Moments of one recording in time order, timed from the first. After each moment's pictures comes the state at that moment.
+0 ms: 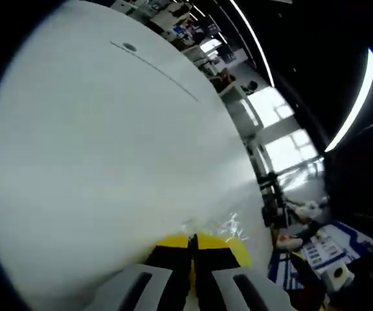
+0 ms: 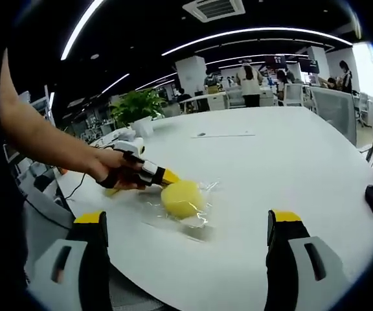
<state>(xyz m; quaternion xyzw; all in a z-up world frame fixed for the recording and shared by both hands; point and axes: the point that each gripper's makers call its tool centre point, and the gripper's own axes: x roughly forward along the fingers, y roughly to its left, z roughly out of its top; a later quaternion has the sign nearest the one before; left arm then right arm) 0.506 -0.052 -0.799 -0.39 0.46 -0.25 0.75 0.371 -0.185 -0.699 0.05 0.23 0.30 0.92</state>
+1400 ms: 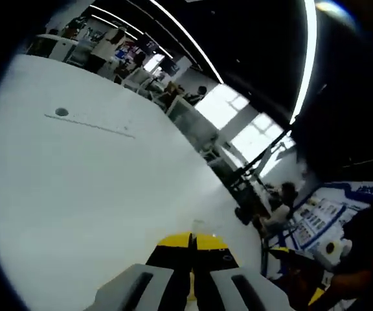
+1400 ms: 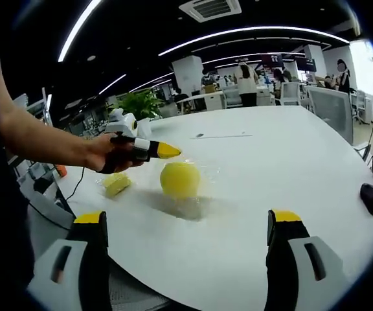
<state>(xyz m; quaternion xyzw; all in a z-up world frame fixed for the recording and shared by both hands) 0.518 -0.075 -0.696 -0.27 0.32 -0.40 0.81 0.364 -0.194 -0.687 0.06 0.23 0.29 0.93</state>
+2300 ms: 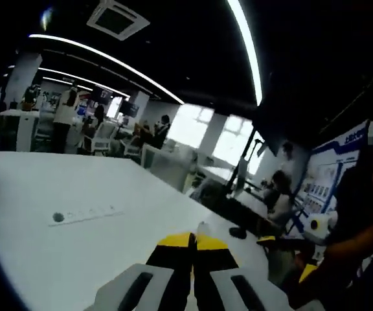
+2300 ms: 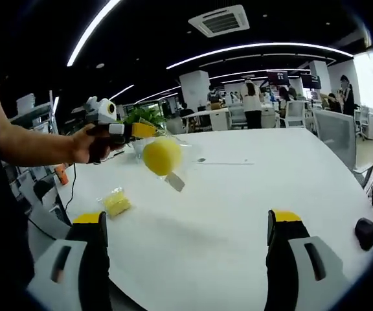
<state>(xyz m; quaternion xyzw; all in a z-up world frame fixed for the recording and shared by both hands) 0.518 -0.043 -0.554 -0.13 0.15 -0.46 0.86 0.402 -0.192 -0.625 0.04 0.17 0.32 0.93</state>
